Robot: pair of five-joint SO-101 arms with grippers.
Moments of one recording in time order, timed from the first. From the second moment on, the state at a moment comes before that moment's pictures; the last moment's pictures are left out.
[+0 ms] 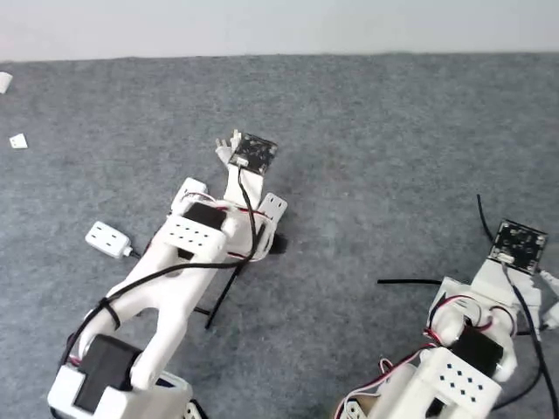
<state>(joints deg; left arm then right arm) 17.6 -4.6 36.1 50.9 -4.4 33.2 -72.6 74.3 58.7 8.4</state>
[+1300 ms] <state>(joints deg) 22.7 21.6 9.4 56.2 -4.2 33.2 -72.6 74.3 58.7 9.5</state>
